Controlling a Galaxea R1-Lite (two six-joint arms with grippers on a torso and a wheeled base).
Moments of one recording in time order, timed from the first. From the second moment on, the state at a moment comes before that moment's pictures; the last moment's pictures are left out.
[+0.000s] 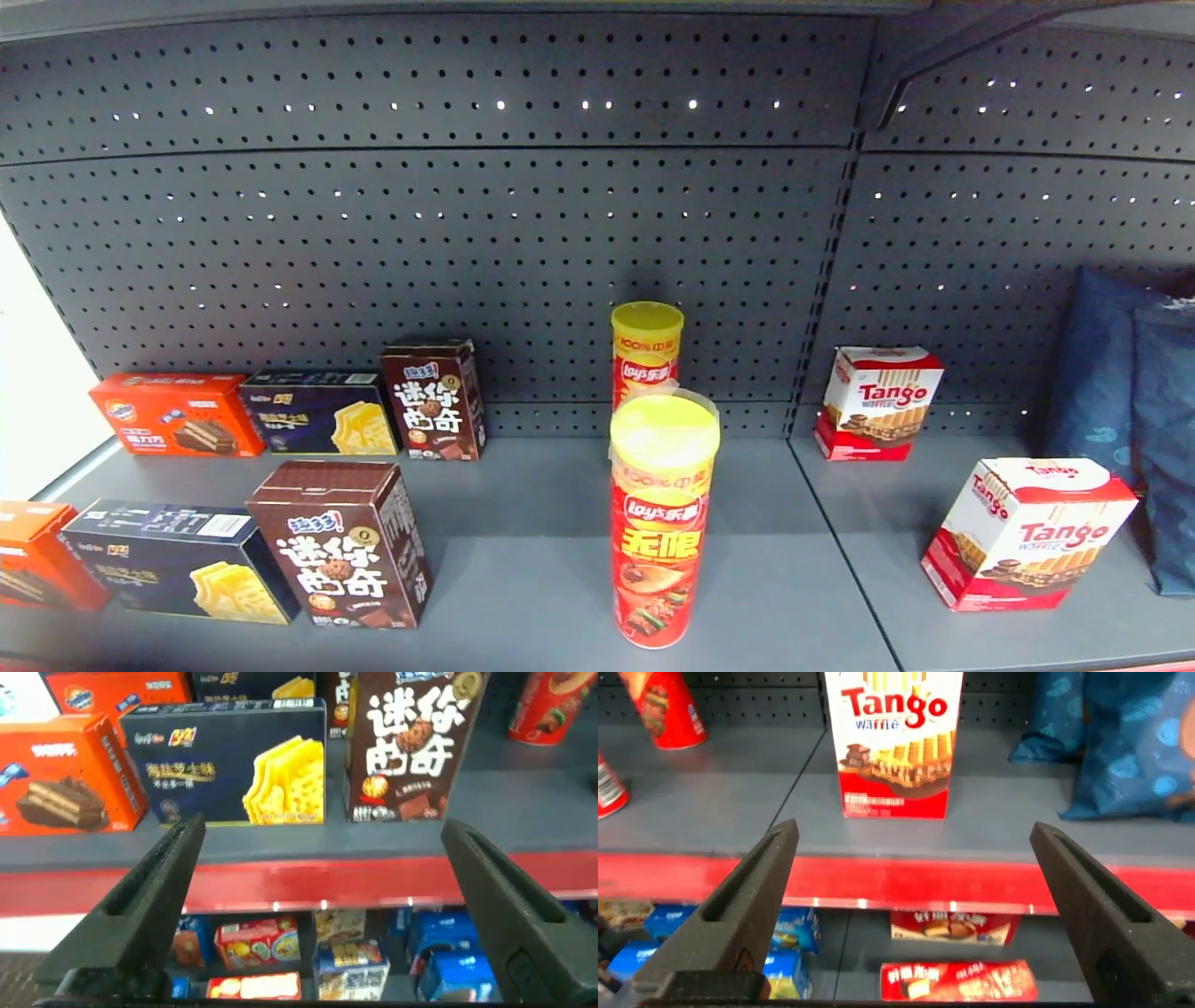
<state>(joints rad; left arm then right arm) 0.00 0.00 0.00 0.00 -0.03 0.01 0.00 0.01 0.00 0.01 0.04 0.00</state>
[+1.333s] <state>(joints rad) 0.00 0.00 0.00 0.00 -0.03 0.01 0.00 0.01 0.00 0.01 0.04 0.00</state>
